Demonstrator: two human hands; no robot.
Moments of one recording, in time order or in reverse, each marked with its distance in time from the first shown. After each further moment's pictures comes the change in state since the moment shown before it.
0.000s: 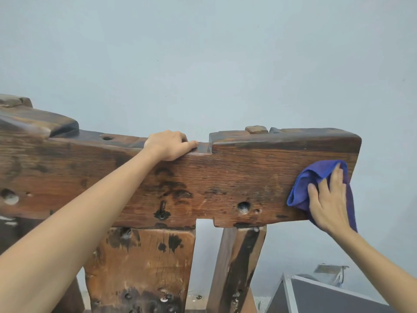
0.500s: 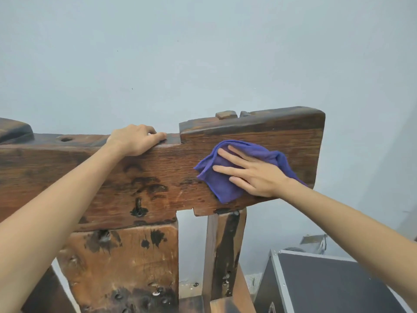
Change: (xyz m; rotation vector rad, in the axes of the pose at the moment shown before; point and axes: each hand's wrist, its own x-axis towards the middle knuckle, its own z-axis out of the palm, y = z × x) left_hand 0.005 -0.001 0.001 0.018 -0.040 -0.009; right_hand 0.029 -0.073 0.002 -0.287 -0.130 -1.069
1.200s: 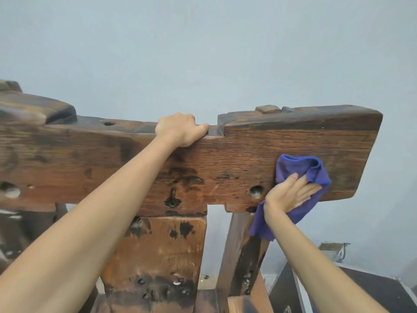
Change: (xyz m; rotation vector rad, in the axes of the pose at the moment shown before) left_hand -0.003 0.009 0.004 0.014 0.095 -0.052; right_hand 0.053 -0.101 0.059 0.714 0.728 1.800
